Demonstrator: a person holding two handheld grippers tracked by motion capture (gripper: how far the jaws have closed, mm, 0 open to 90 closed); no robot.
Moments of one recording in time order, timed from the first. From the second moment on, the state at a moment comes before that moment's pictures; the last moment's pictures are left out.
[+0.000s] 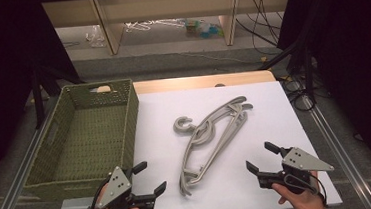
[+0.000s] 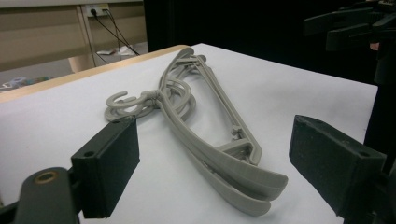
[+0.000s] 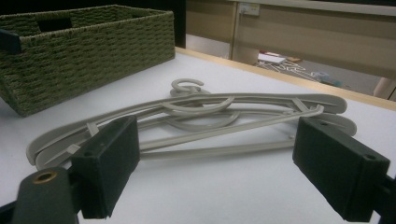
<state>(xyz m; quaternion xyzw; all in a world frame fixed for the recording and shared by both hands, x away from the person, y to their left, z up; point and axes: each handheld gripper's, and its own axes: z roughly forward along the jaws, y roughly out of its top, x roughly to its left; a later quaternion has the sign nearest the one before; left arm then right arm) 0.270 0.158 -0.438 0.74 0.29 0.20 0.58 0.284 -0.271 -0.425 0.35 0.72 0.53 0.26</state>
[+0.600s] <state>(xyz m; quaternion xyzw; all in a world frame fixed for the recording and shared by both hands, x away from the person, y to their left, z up) 0.328 0.111 -0.423 0.79 0.36 0.13 0.48 0.285 -0.271 -0.427 0.35 0.73 0.53 0.26</state>
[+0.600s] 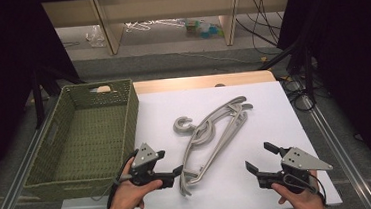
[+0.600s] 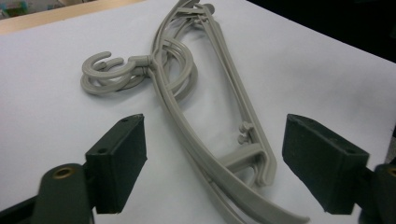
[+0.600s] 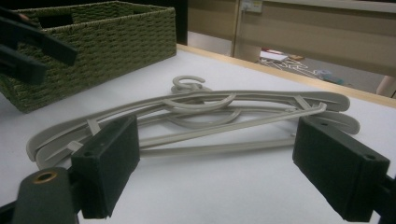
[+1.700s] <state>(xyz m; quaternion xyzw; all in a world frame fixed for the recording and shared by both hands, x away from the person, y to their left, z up) 0.431 0.042 -0.465 0.85 0.39 0.11 0.33 0.287 -0.269 -0.429 0.35 0.73 0.53 0.24</state>
